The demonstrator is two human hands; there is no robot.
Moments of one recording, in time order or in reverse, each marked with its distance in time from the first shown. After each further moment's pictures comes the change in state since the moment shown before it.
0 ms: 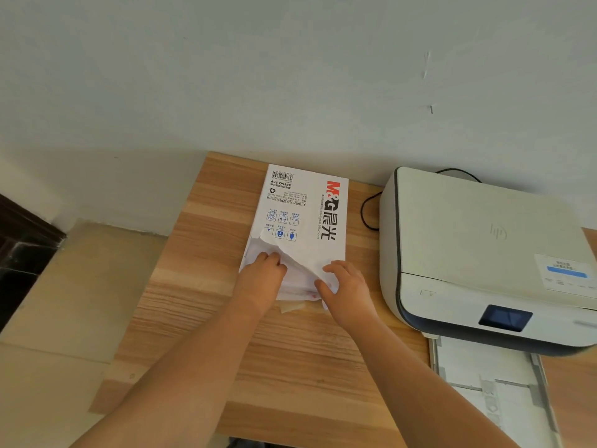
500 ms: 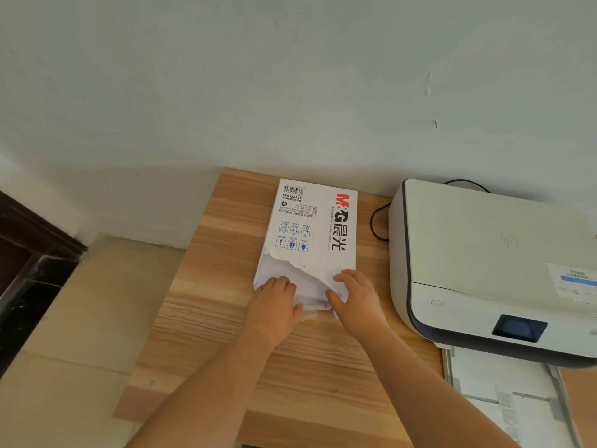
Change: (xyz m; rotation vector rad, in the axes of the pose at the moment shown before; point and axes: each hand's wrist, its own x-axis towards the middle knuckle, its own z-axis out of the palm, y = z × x) left_hand -0.037 0.012 -0.002 -0.239 0.119 -0.061; right_hand -0.001 -0.008 -0.002 -0.032 -0.001 -0.006
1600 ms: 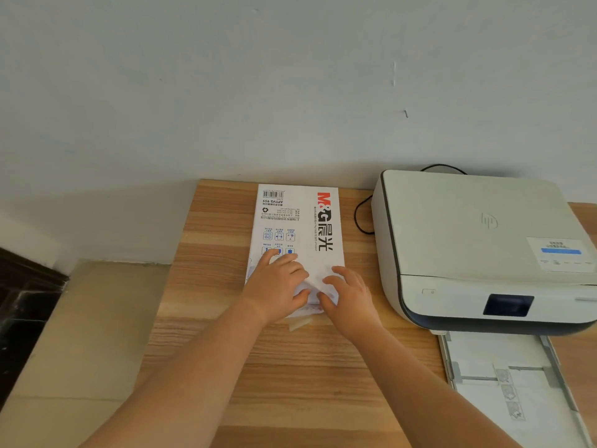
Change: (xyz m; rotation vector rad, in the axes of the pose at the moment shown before) left_hand 0.052 -0.008 -0.031 0.137 0.138 0.505; right_hand 0.002 0.003 0.008 -0.057 0.083 -0.046
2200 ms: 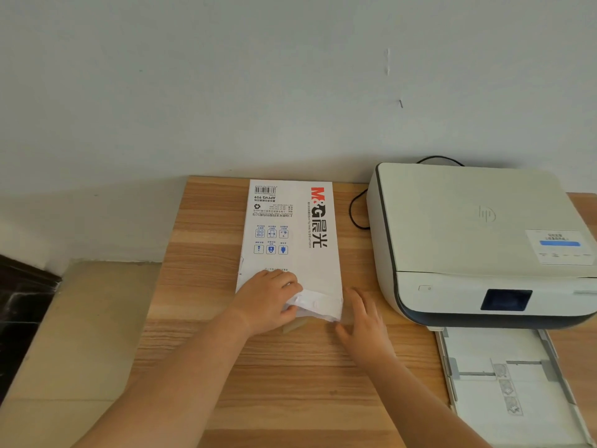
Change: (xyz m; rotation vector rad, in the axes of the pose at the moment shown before) left_hand -0.013 -0.005 0.020 -0.113 -0.073 0.107; right_hand -0.045 0.045 0.013 0.009 -0.086 0.212
